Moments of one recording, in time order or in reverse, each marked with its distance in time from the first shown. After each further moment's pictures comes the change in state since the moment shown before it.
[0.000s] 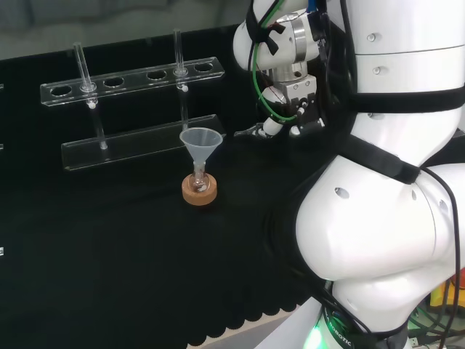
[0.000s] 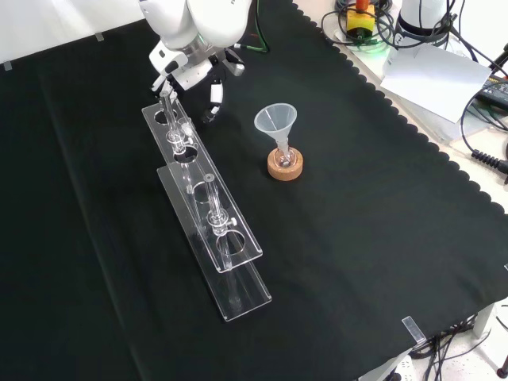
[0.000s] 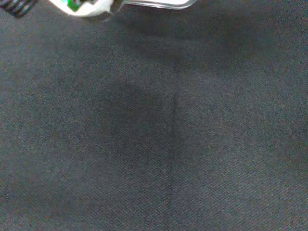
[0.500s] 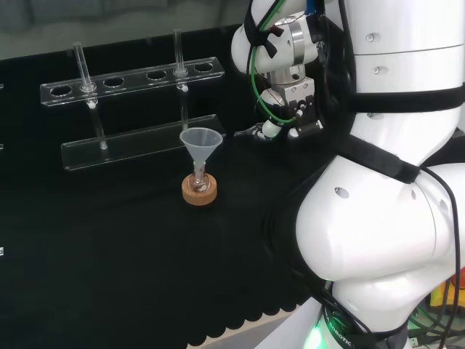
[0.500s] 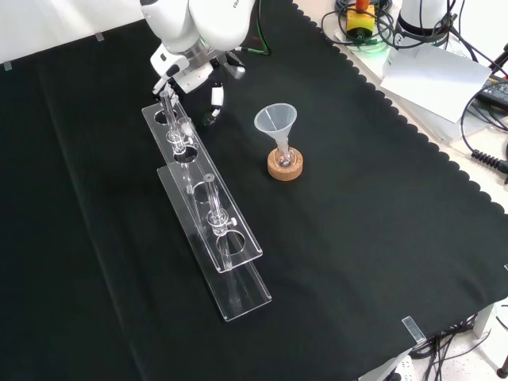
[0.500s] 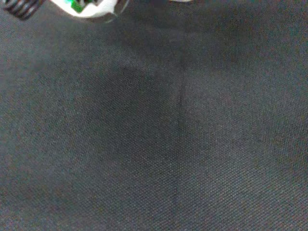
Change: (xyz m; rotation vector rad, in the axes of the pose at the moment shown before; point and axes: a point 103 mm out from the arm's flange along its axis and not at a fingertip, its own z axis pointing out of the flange) arm 0.002 0.002 0.006 0.002 -0.009 -0.001
